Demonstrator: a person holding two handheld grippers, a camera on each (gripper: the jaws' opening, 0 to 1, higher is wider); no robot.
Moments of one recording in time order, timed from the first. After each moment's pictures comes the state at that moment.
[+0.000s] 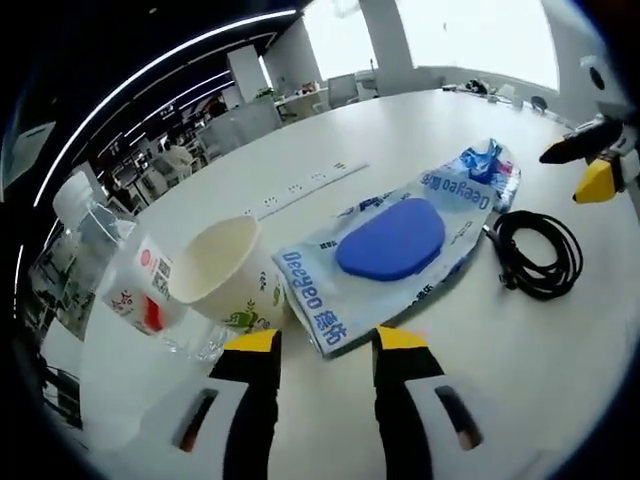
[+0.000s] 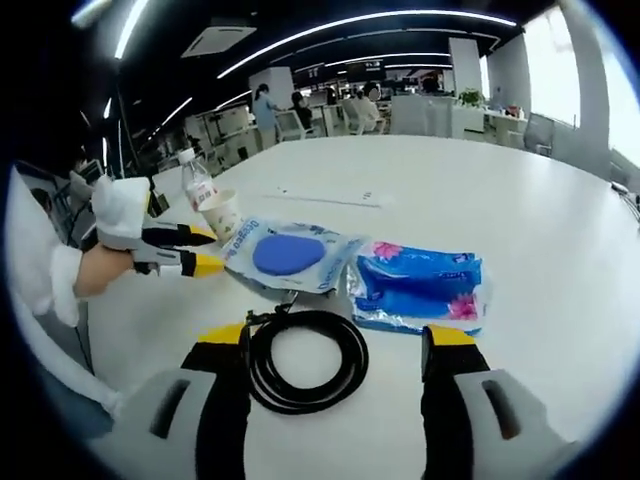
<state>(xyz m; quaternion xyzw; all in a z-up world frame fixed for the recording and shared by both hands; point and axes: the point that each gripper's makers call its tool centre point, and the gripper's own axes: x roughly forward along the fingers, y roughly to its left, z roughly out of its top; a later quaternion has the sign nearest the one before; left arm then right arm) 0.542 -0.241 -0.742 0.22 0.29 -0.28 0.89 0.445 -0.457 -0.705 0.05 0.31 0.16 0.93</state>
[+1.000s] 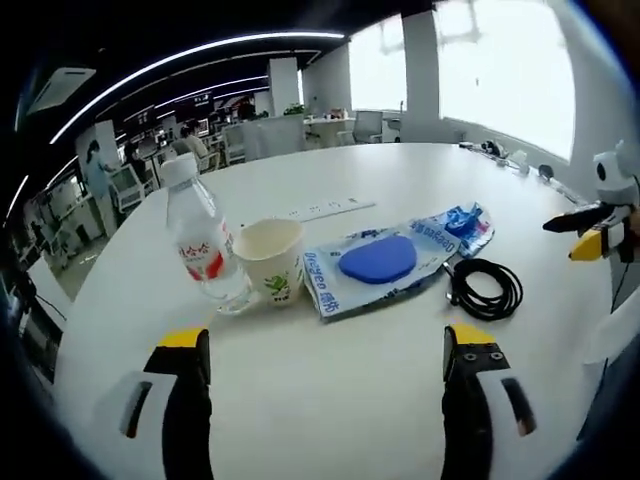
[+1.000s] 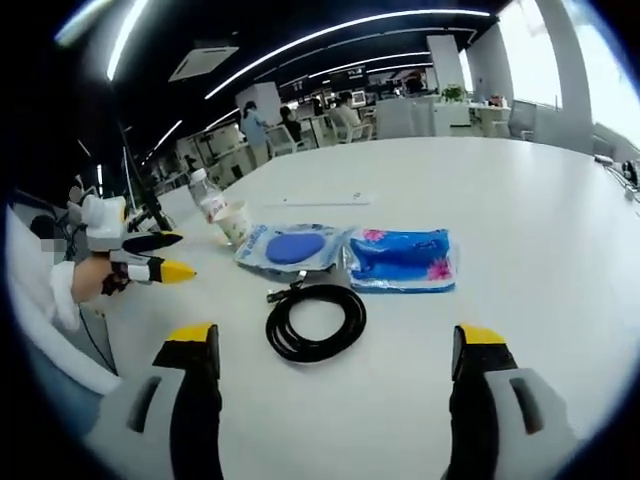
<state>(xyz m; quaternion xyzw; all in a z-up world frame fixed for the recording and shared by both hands) 0.483 -0.197 -0.690 0.10 0.27 -0.27 0.92 0.374 -0.472 -0.684 0.09 0.30 0.13 0.94</state>
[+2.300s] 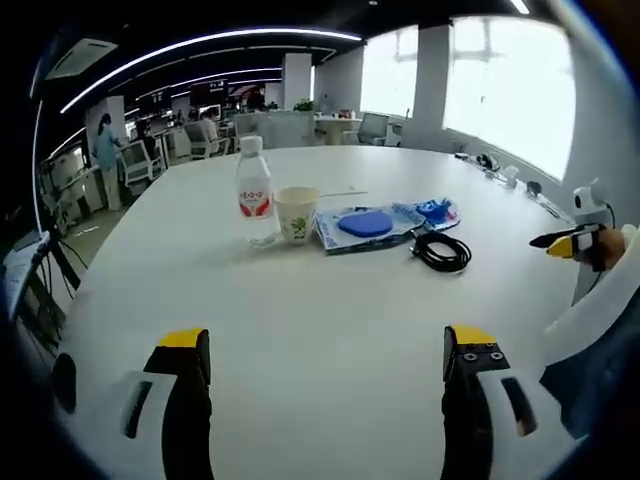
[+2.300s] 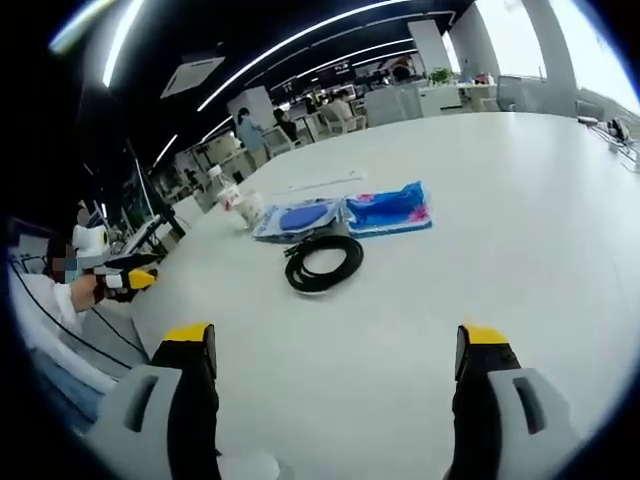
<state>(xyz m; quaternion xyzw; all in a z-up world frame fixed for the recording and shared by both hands) 0.378 -0.123 -0.664 0.05 0.29 -0.27 0.92 0.287 -0.482 -0.685 0.14 0.31 0.13 0.93</state>
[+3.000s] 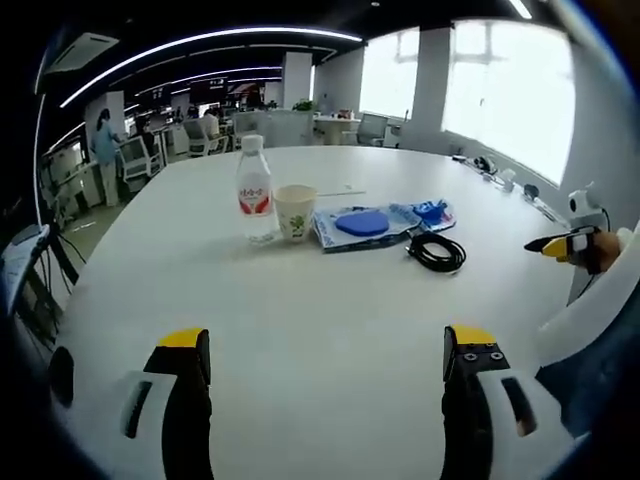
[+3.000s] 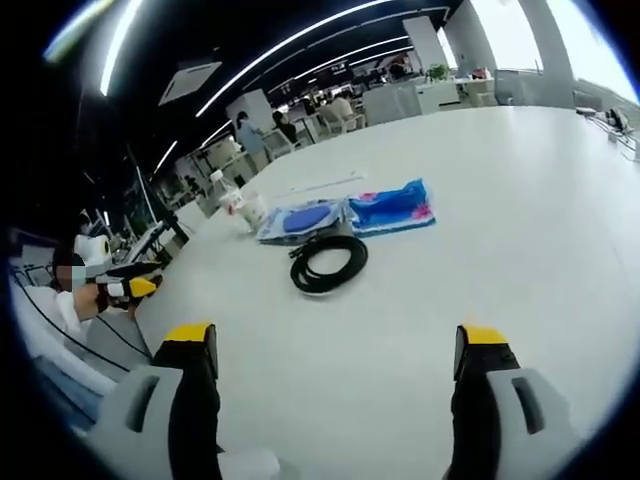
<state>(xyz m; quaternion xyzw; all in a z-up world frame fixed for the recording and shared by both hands) 0.374 -0.117 -0.663 0.04 0.30 -0.27 0.92 0.290 -0.476 -0.683 0.16 0.31 0.14 0.93</state>
